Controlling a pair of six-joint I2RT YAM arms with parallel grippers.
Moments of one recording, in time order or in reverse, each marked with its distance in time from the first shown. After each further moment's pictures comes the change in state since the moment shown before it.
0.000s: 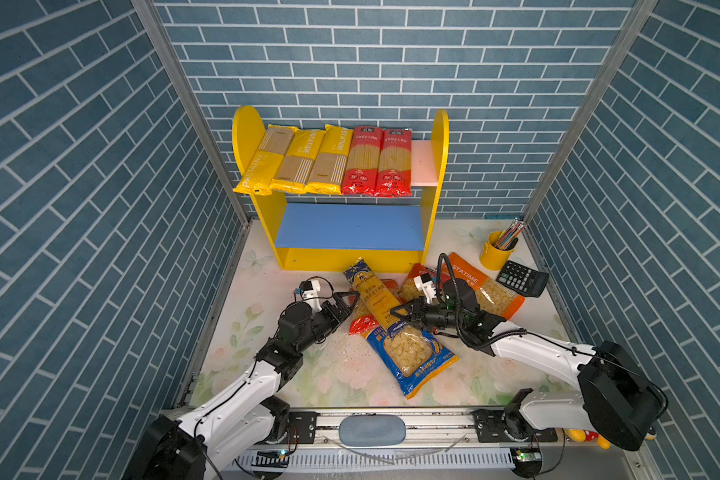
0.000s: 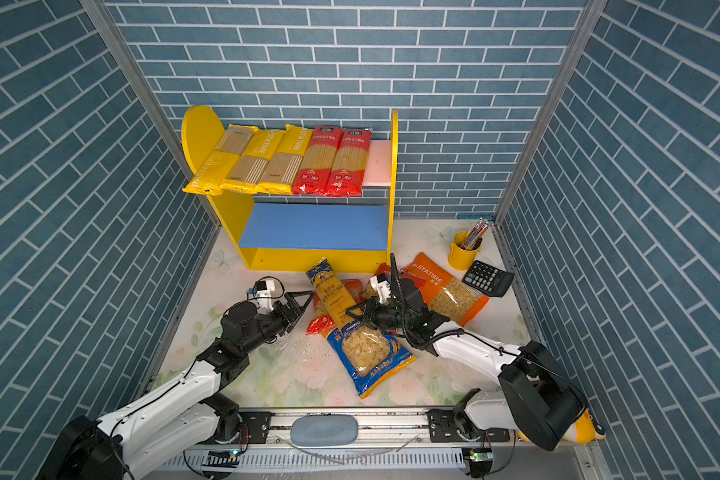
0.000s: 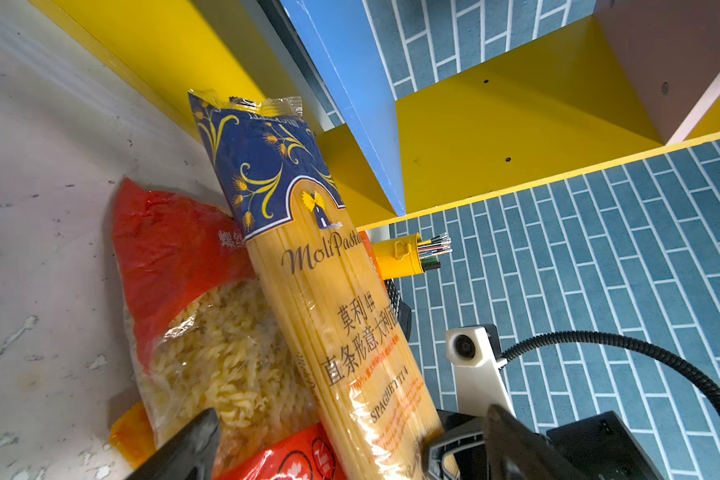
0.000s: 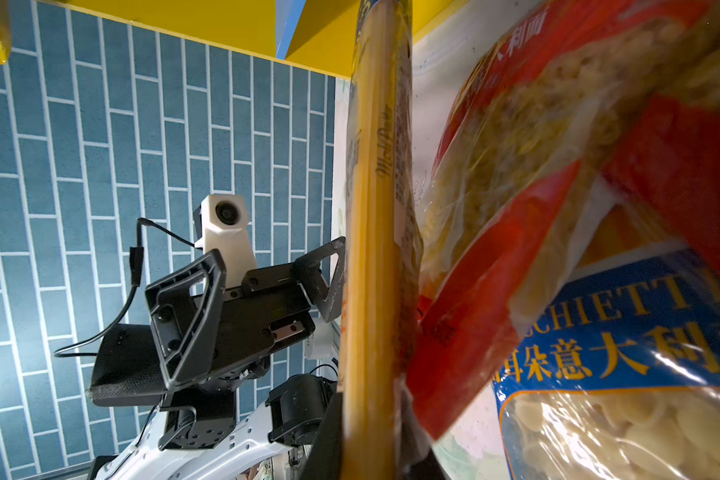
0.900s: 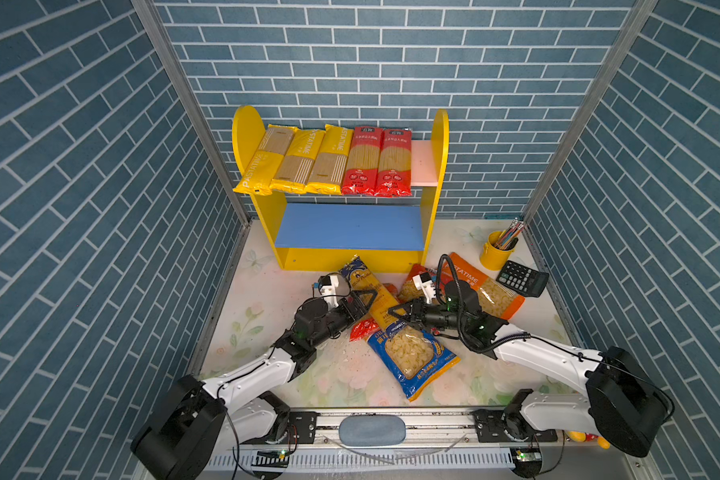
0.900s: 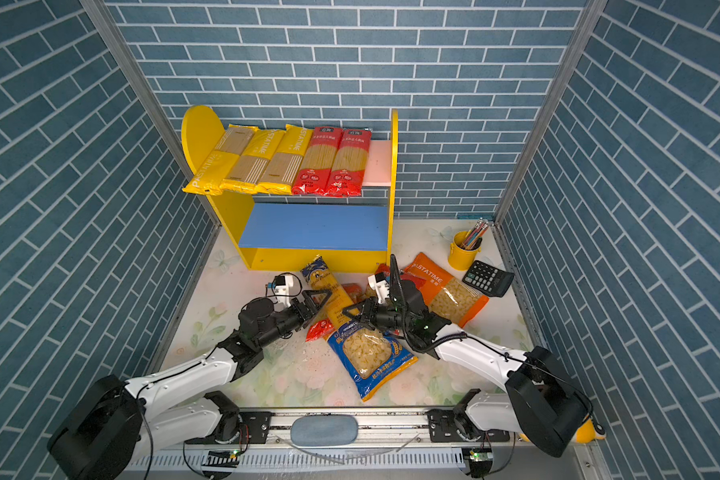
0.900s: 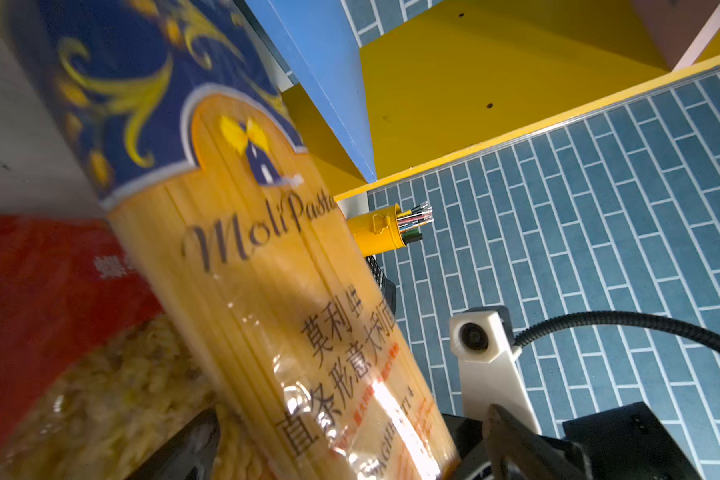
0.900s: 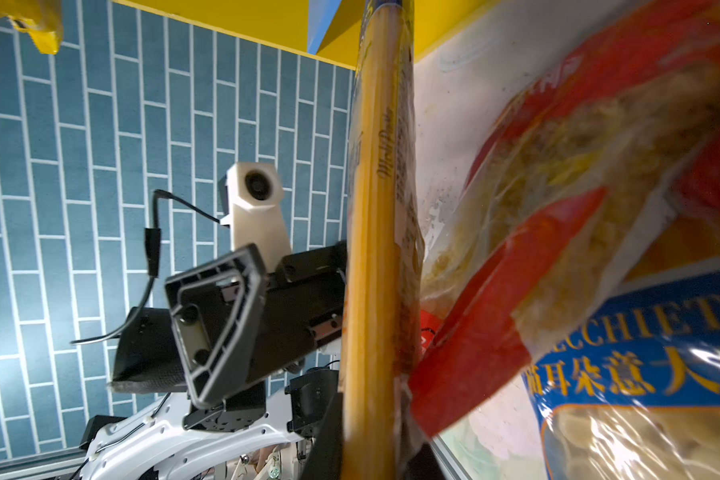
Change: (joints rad) left arm -0.137 0.229 0.053 0.214 -0.022 0.011; right arm 0.033 -0.022 0.000 0.067 0.007 0.034
